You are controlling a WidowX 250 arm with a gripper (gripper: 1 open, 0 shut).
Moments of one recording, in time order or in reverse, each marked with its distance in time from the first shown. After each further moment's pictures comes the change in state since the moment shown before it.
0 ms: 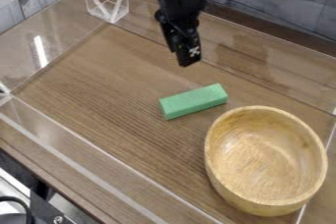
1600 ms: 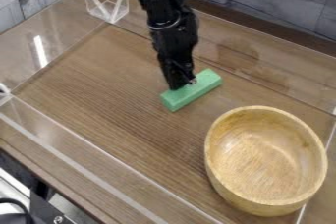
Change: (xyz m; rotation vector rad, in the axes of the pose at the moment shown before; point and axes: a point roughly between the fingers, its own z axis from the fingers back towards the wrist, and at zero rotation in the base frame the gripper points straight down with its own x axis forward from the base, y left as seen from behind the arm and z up) arm -0.015 0.007 -0.051 -0.001 0.042 0.153
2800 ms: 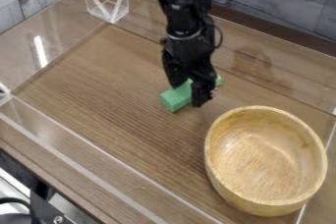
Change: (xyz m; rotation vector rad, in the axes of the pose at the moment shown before) arm 0.008 -0.025 -0.006 0.074 0.028 0.117
